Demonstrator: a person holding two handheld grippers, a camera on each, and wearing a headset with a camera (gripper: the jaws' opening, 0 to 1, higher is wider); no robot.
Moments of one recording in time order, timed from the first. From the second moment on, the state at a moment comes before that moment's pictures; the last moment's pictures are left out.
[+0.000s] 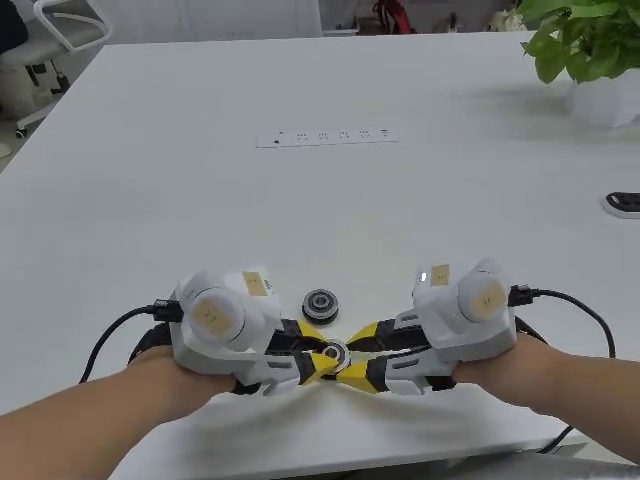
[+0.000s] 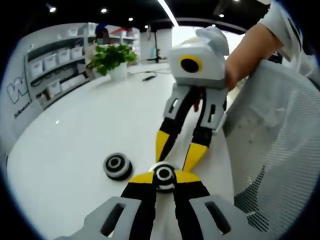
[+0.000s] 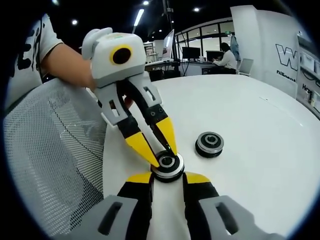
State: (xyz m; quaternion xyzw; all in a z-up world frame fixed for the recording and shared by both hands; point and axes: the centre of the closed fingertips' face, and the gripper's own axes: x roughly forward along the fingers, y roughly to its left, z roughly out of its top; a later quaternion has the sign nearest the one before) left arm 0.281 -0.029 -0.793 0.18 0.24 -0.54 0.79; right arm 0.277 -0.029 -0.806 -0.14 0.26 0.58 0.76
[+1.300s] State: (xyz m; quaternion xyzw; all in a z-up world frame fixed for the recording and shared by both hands) left arm 0.281 -0.029 -0.794 0.20 0.24 -0.53 0.79; right arm 0.286 -0.043 -0.806 -0.06 0.34 0.53 0.77
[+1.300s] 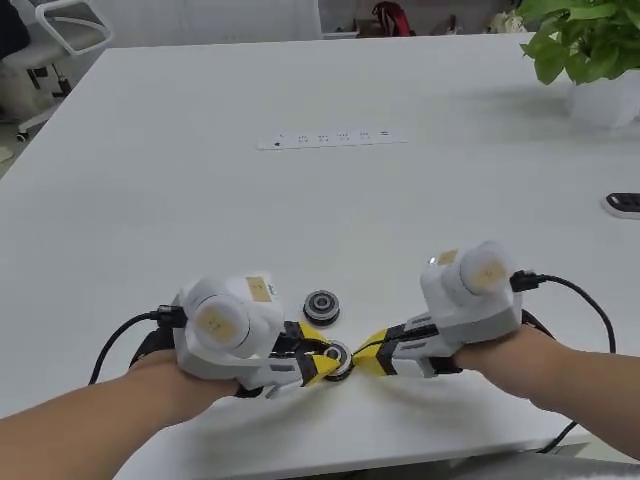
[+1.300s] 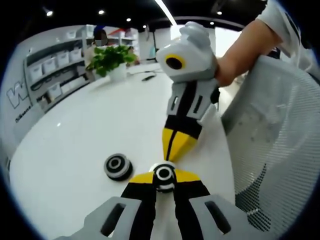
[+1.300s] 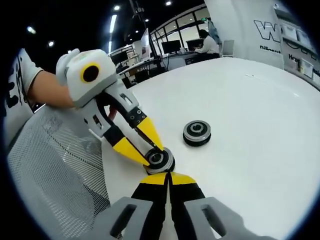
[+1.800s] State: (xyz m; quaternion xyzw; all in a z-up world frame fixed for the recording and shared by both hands) left arm 0.281 -0.030 -0.794 0.21 0.24 -0.53 0.79; right arm 0.288 -0.040 -0.796 0.01 0.35 0.52 0.78
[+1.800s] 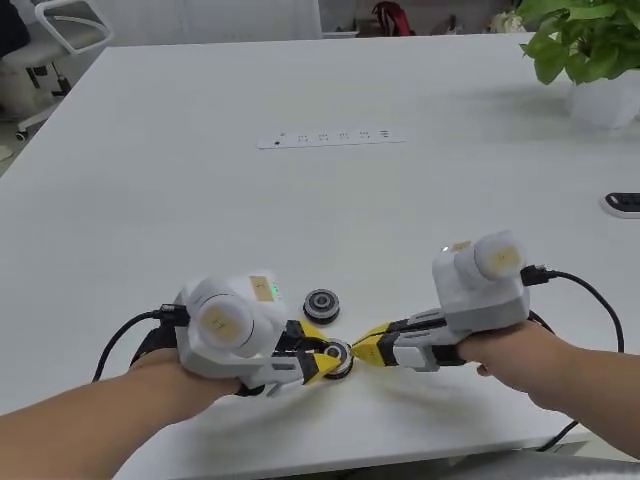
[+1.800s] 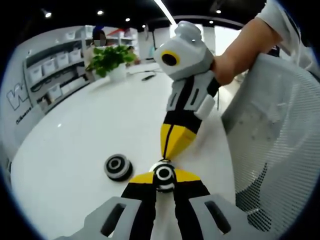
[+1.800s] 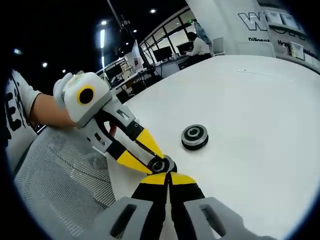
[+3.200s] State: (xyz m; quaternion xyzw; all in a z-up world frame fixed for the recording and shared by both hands) left arm 0.277 -0.033 -0.793 0.21 0.23 -0.54 0.78; right arm 0.279 -0.036 -0.790 0.02 0.34 0.54 0.77
